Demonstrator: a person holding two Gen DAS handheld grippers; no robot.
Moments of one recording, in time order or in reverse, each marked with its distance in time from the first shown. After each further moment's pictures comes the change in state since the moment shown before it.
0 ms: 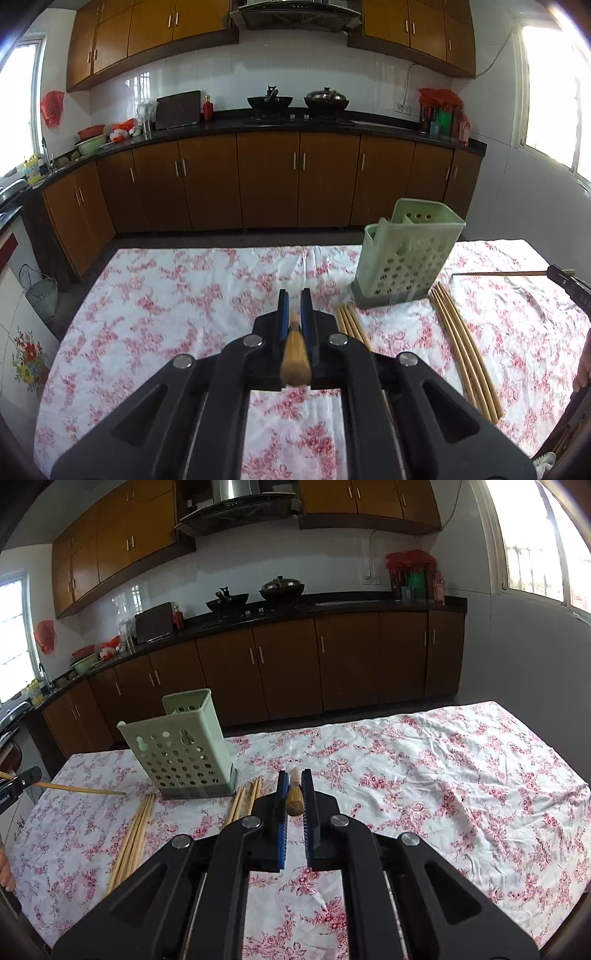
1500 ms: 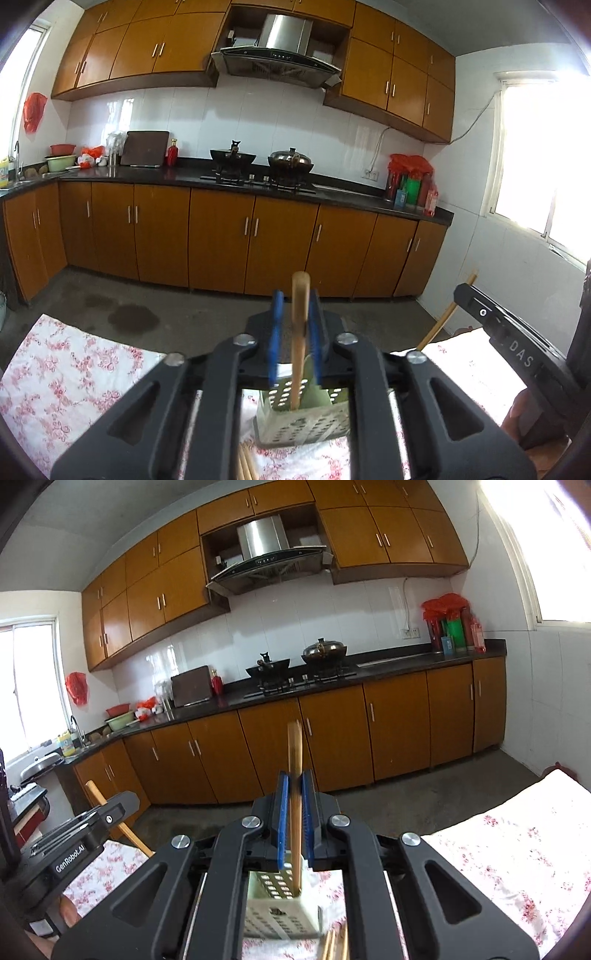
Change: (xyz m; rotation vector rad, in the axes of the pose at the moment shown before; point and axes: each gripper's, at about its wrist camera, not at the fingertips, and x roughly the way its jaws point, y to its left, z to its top) left arm 0.059 -0.082 0.114 -0.098 -0.226 -0.178; right arm 0.035 0.068 0.100 0.041 -0.230 0.160
